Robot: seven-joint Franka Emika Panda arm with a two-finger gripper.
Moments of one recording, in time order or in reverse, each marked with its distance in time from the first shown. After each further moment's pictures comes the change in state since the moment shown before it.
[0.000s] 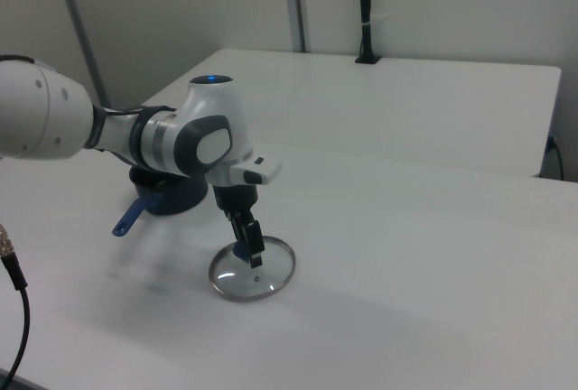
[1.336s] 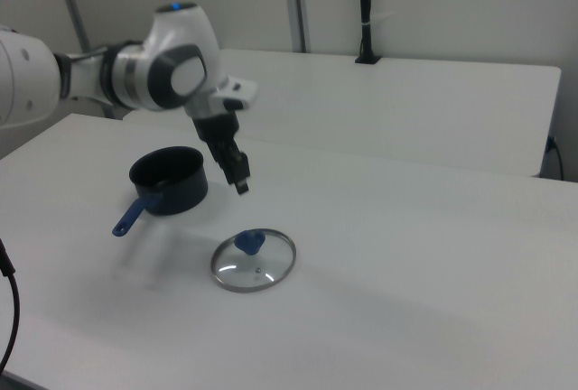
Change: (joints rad) arm 0.004 -0.041 0.082 0.197 -0.007 -0.095 -0.044
